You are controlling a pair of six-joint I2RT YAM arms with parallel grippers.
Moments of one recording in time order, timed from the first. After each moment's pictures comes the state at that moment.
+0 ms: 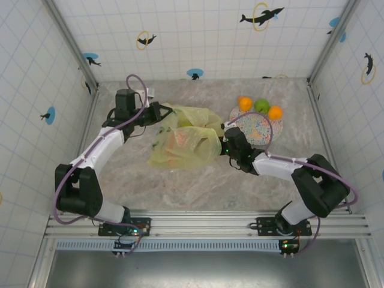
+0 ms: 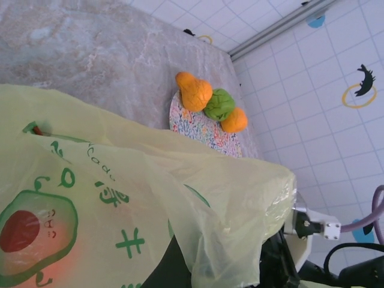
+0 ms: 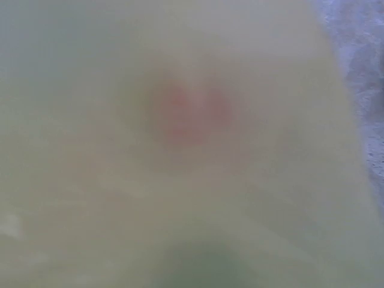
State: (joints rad) left arm -0.21 1.47 1.07 -0.13 0.74 -0.58; right arm 0.70 1.51 0.67 0.25 0.06 0.51
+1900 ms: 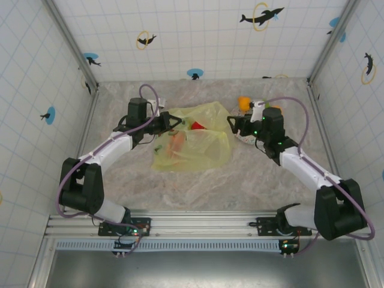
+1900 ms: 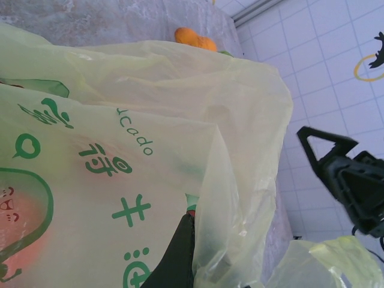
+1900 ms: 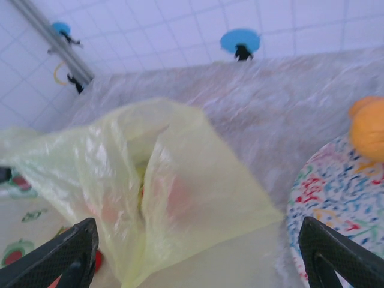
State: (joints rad) left arm -0.31 1.51 0.96 -0.03 0.73 -0.62; right arm 0.32 1.26 0.74 0.14 -0.27 0.30
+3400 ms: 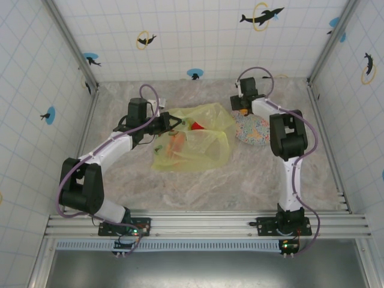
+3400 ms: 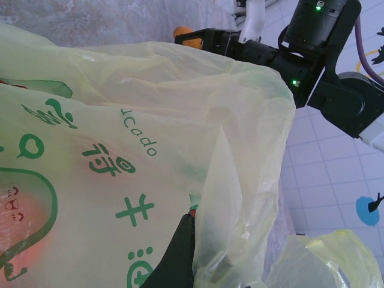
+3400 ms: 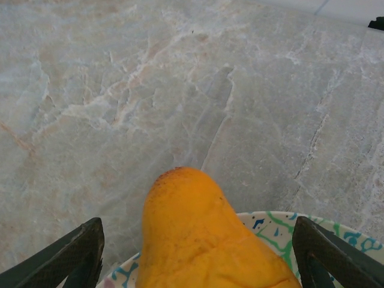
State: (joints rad) left arm -0.31 1.51 0.96 -0.04 0.73 -0.60; right arm 0.27 2.26 1.68 -0.23 0.15 -0.06
